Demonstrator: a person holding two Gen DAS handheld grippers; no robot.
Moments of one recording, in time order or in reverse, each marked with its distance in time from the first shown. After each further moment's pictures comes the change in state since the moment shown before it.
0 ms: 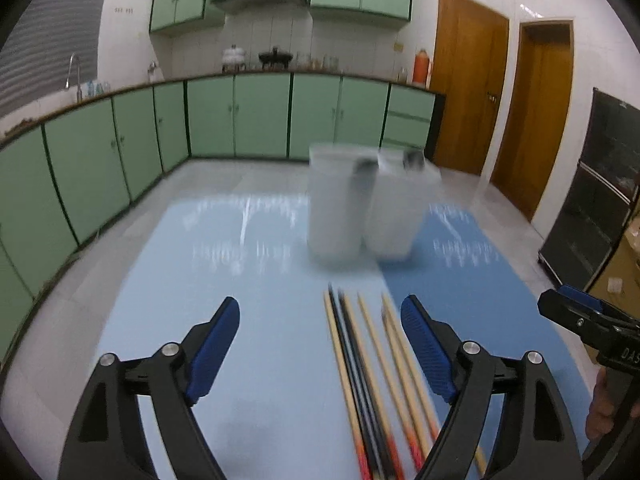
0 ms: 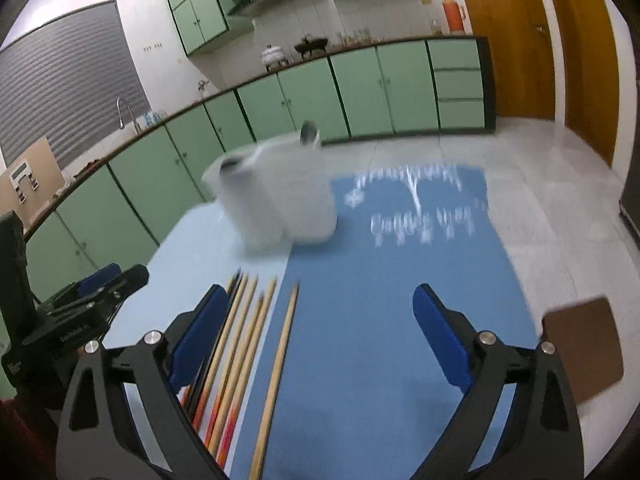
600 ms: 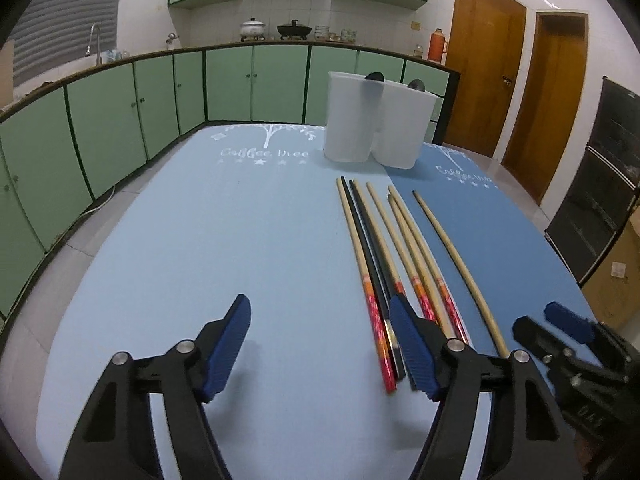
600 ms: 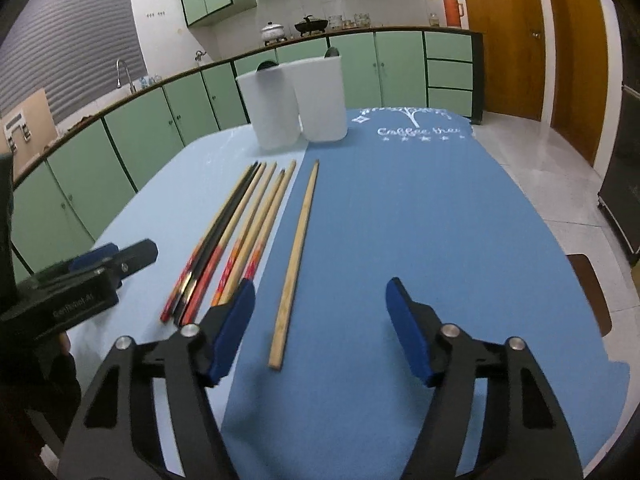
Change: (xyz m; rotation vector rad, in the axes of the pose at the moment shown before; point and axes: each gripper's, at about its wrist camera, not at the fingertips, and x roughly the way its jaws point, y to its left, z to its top) left arm -0.037 0.002 -0.101 -0.048 0.073 0.043; right arm -0.019 0.043 -0.111 -0.077 0.054 -0.073
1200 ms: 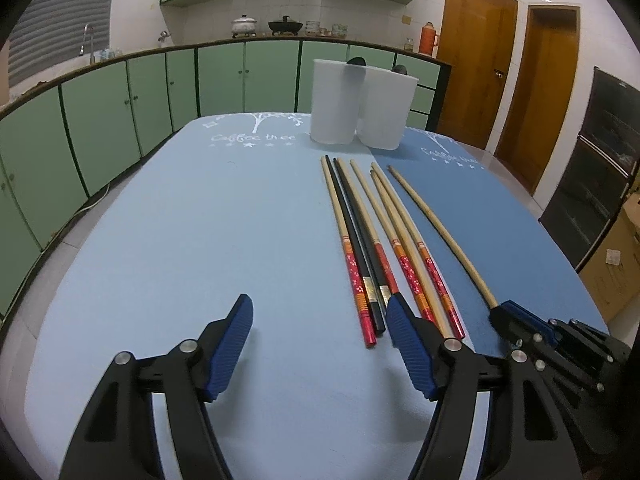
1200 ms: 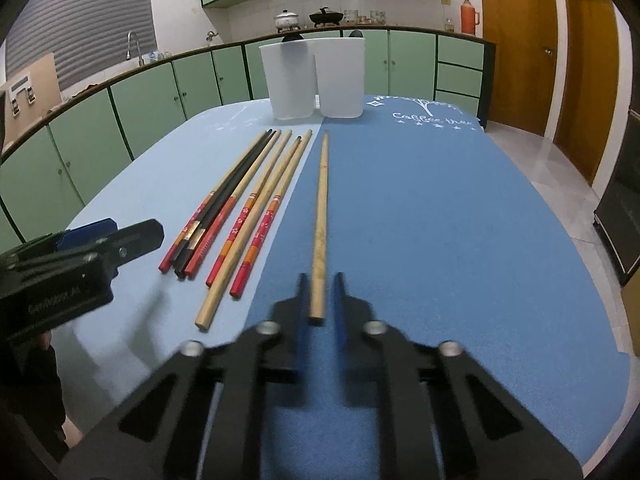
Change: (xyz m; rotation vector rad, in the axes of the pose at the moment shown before) left arm -0.006 -0.011 -0.021 0.023 0.017 -0.019; right arm 0.005 0.011 -0.016 -0.078 0.018 -0.030
